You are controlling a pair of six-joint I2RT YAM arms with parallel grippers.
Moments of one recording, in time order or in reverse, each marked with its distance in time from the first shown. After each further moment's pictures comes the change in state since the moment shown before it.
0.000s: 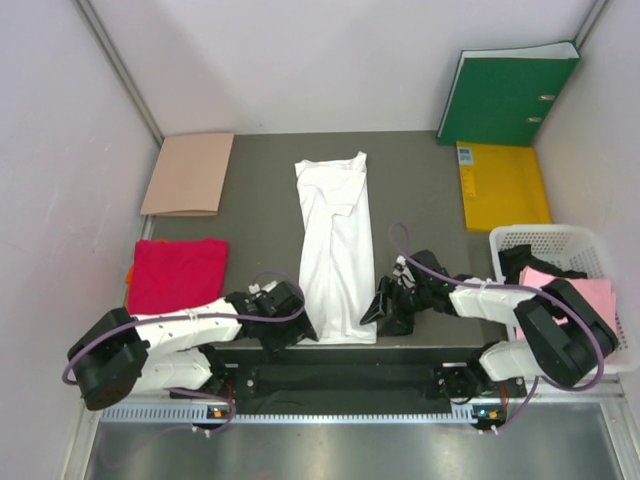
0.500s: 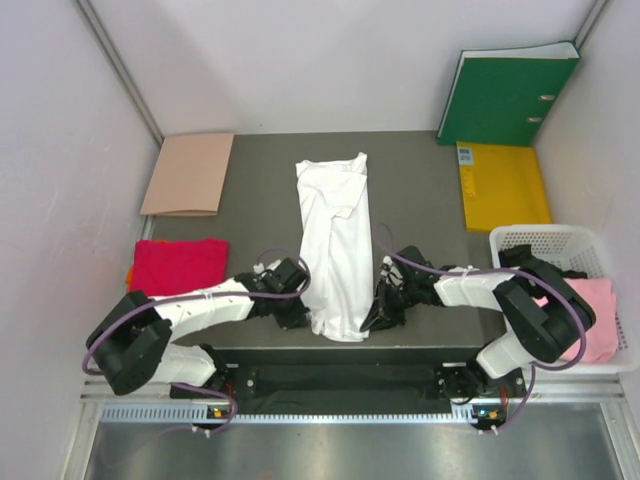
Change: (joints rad) left arm 0.098 0.140 0.117 0.021 0.017 0.082; right arm 0.070 0.180 0.106 -0.002 -0.052 0.001
